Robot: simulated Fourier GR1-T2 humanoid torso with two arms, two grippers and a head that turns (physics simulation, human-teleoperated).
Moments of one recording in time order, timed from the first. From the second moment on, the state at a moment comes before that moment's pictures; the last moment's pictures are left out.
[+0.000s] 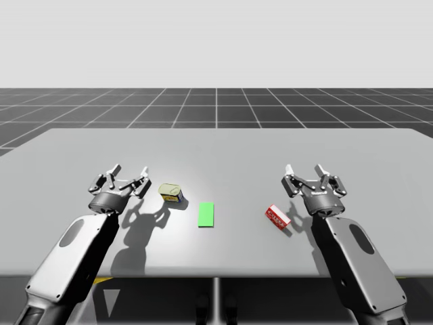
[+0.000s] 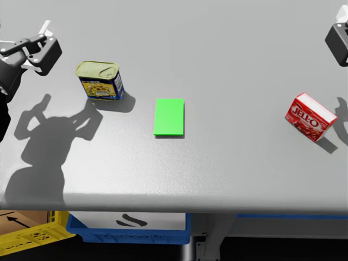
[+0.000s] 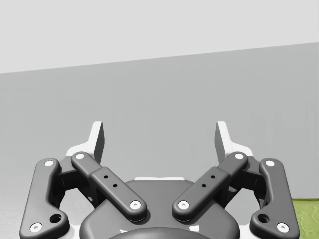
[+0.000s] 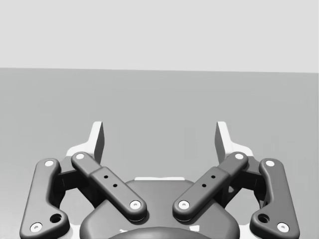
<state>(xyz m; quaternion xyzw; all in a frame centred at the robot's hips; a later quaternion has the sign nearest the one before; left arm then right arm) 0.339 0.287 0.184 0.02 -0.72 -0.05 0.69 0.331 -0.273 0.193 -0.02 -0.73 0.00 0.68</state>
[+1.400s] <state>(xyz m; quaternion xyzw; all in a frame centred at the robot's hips) 0.337 0.282 0.183 0.01 -0.72 -0.05 0.69 0.325 -0.271 0.198 -0.02 -0.74 0.01 0.67</state>
